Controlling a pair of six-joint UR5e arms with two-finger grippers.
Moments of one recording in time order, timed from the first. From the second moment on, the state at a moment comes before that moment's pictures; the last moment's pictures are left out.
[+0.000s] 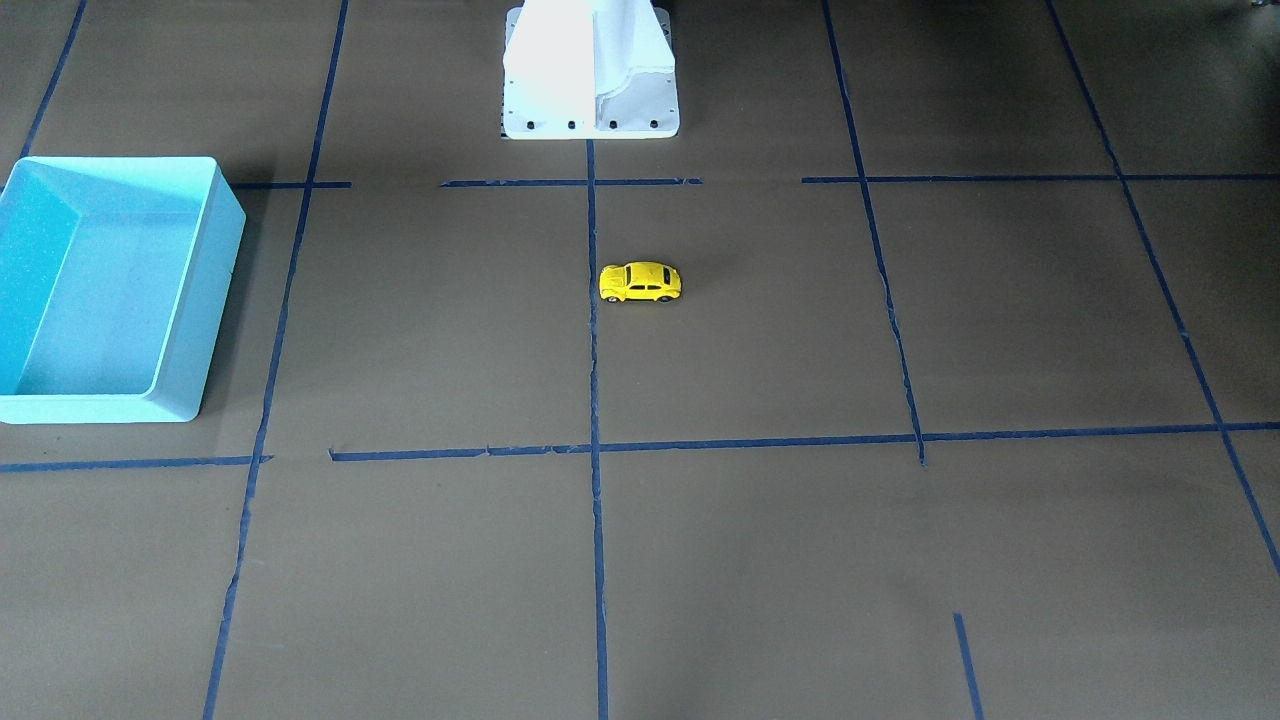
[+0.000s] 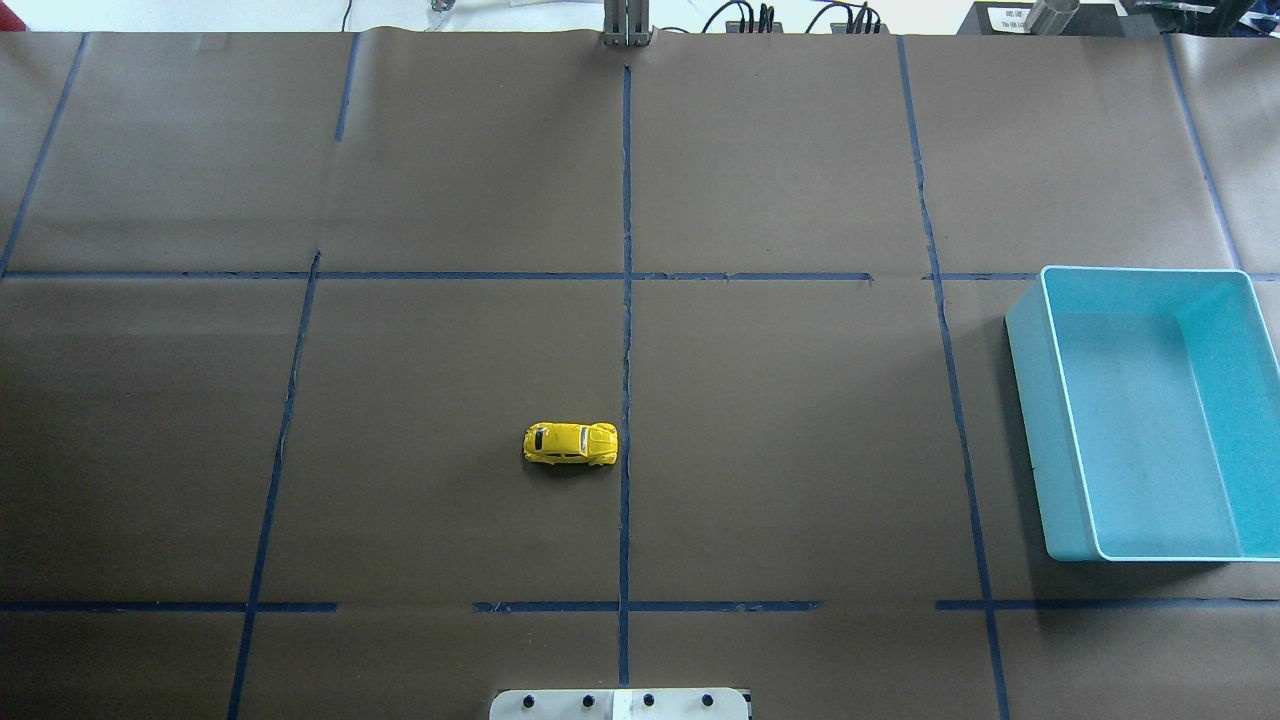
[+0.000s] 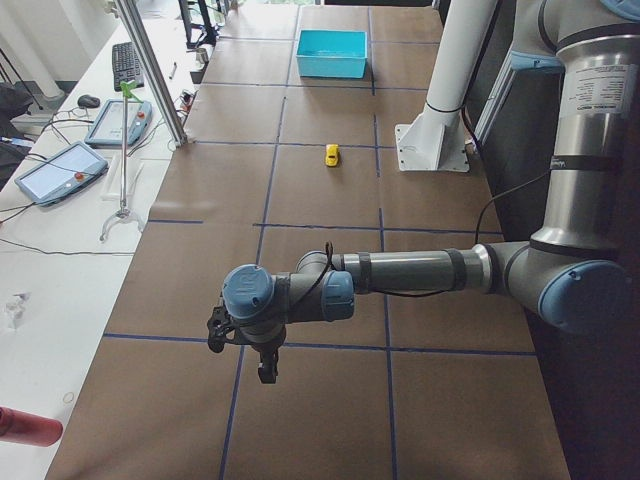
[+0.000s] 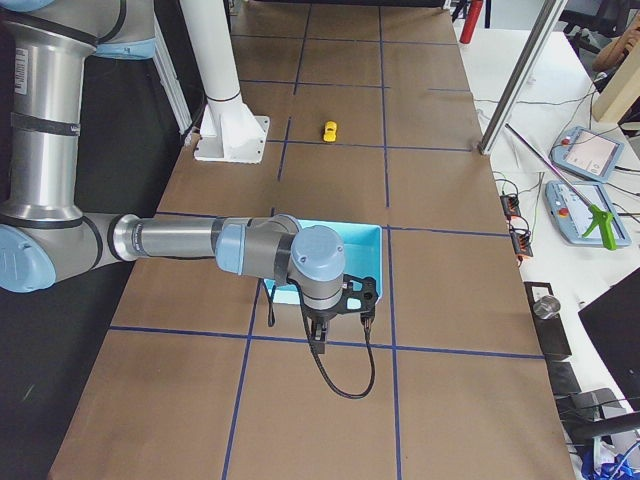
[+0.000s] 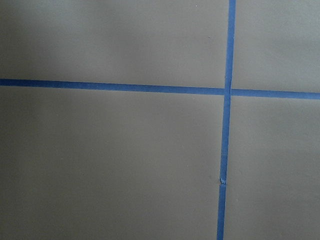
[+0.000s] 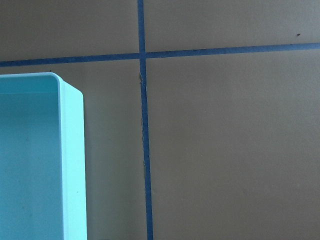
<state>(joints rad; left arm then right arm) -1.64 -1.59 -1.49 -1.55 -2.37 0.06 1.70 -1.75 1.83 -1.74 2.36 -0.10</state>
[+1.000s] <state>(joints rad) -1.63 -1.59 -1.58 -1.54 -2.46 0.06 1.68 -1.74 1.83 -1.74 2.35 -0.10</state>
